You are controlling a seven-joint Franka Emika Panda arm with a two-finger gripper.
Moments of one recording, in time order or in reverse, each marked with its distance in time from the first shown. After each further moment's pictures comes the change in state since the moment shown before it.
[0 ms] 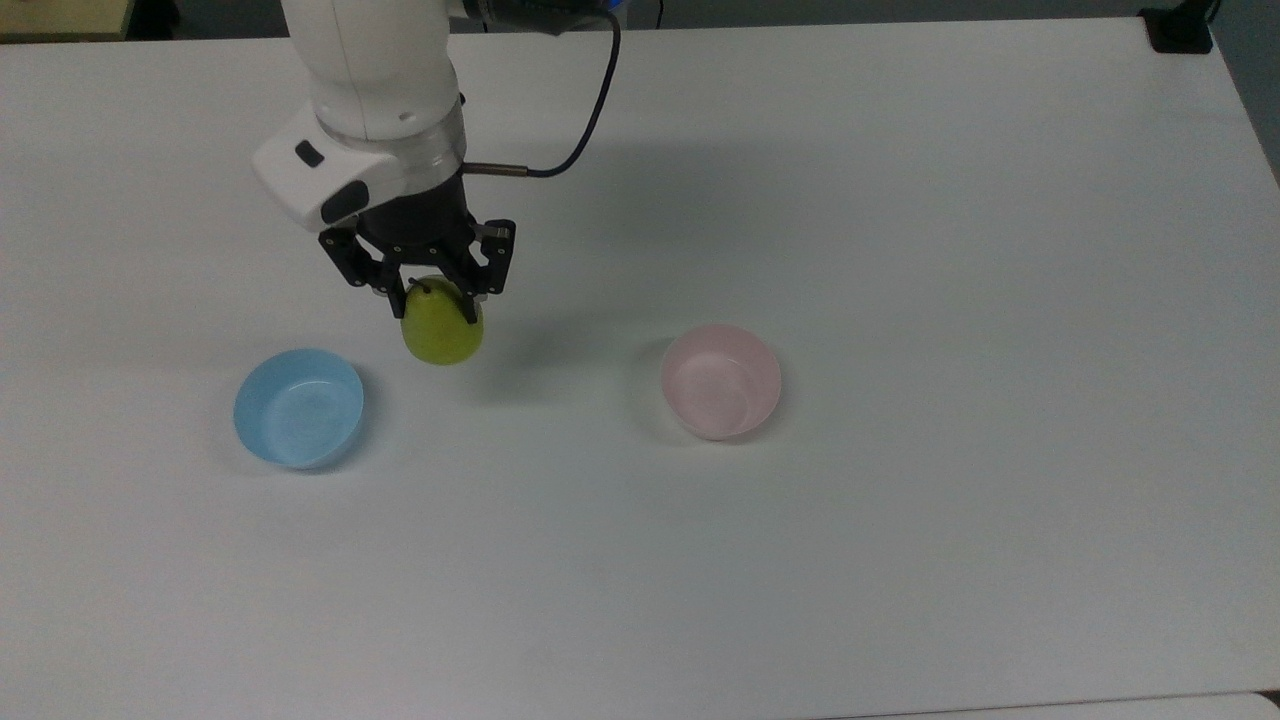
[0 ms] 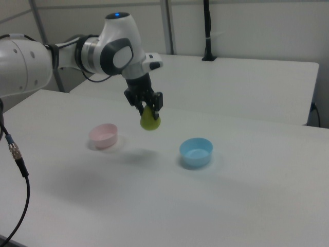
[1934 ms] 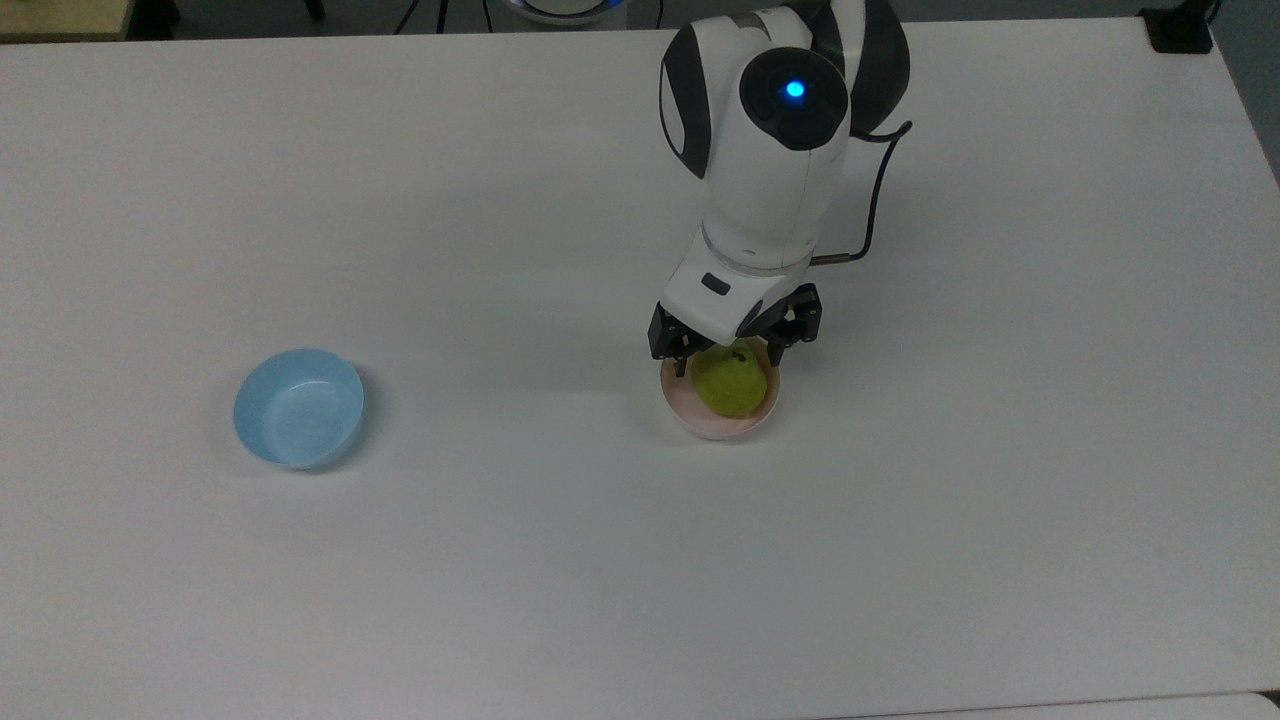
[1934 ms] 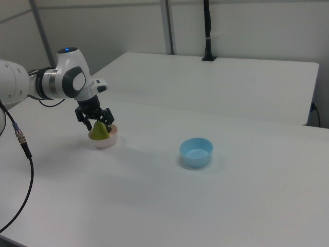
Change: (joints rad) arm 0.355 0.187 -0.001 -0.017 0.000 0.131 0.177
